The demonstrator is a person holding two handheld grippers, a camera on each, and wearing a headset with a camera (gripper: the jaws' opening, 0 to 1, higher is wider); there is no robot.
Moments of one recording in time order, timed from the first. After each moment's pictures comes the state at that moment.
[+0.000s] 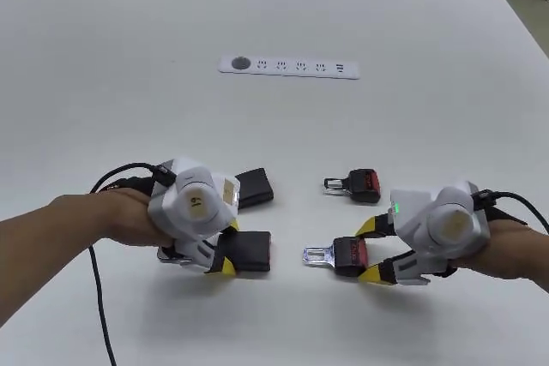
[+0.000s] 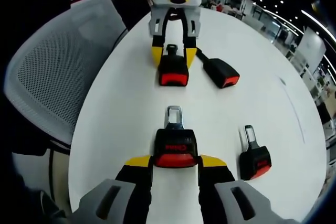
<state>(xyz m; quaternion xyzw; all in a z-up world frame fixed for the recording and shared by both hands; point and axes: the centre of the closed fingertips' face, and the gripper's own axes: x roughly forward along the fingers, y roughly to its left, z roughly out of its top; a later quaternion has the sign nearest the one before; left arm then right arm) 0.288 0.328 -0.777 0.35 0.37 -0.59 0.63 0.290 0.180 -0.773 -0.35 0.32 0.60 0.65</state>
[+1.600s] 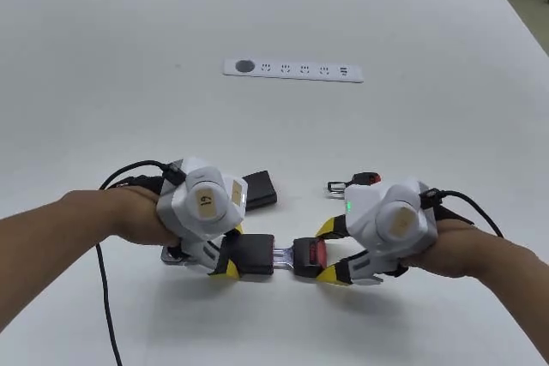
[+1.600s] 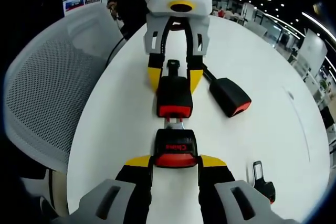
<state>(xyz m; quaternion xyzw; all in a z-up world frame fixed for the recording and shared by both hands) 0.286 0.329 -0.777 0.35 0.38 -0.59 0.62 0.291 0.240 -0.775 -0.33 0.30 0.62 0.65</state>
